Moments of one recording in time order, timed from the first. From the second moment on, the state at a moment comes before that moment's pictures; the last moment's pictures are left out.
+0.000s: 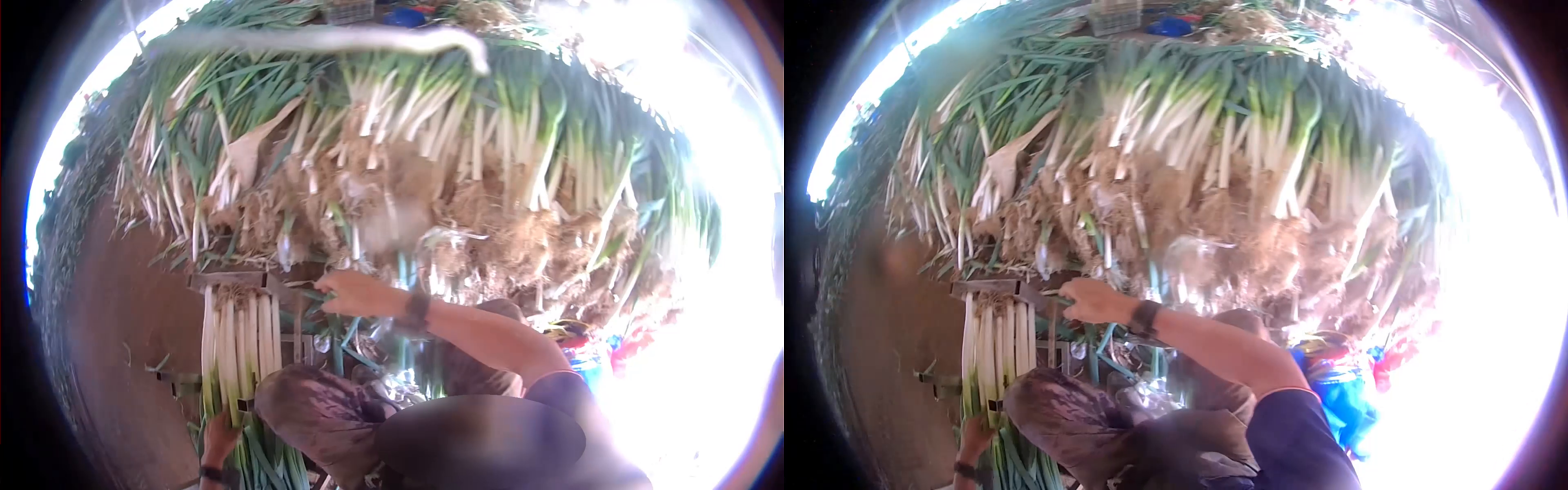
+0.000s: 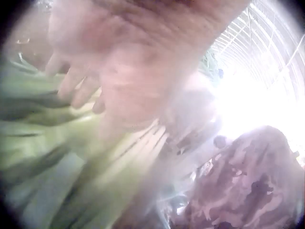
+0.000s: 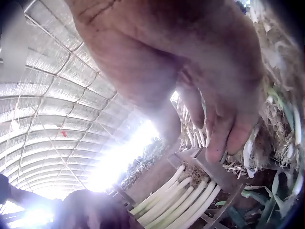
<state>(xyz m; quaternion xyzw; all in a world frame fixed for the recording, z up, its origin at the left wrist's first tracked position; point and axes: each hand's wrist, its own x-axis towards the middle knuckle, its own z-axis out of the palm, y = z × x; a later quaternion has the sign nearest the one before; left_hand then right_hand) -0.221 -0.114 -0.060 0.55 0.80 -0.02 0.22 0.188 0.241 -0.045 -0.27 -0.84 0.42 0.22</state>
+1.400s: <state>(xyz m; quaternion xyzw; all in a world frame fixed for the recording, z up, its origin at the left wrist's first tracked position) 0.152 0.218 0.011 0.62 0.45 0.38 0.51 0.481 0.386 0.040 -0.69 -0.68 0.08 0.26</state>
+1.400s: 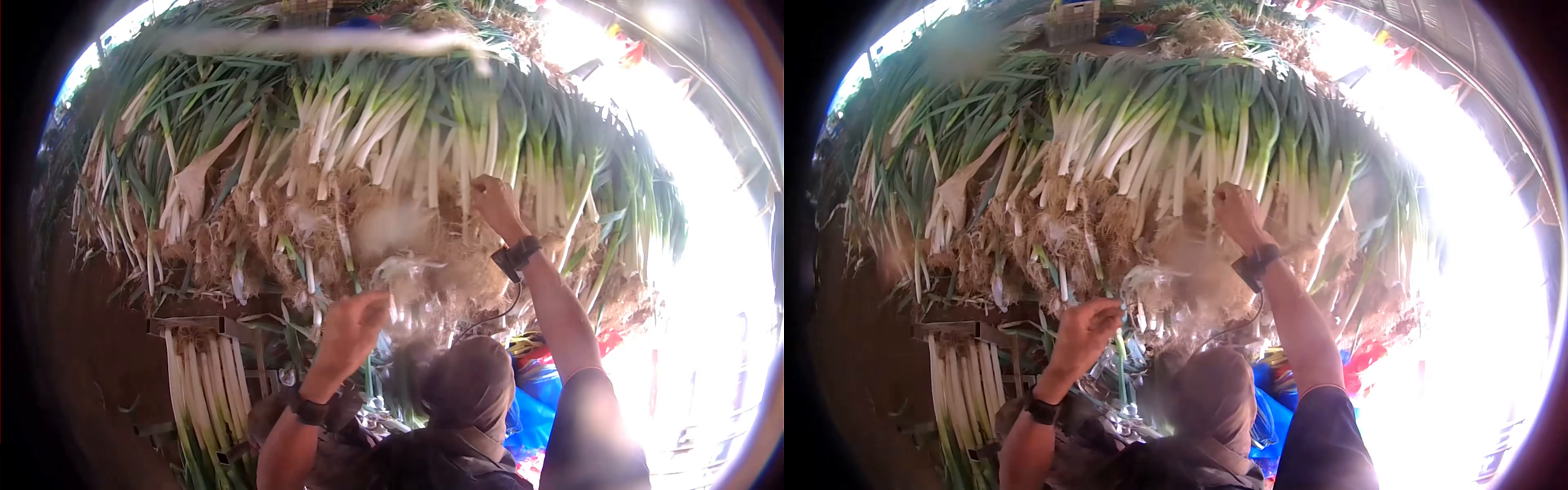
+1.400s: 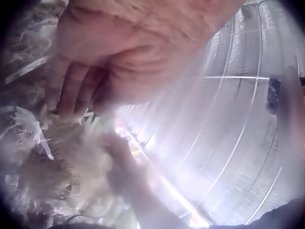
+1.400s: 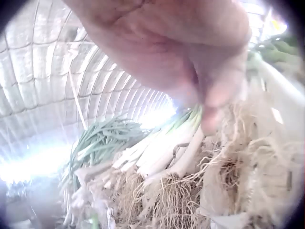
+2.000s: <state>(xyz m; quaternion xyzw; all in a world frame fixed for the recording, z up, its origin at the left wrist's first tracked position) 0.168 0.219 -0.015 0.71 0.45 0.38 0.38 0.502 0.480 0.046 -0.79 -0.59 0.13 0.10</state>
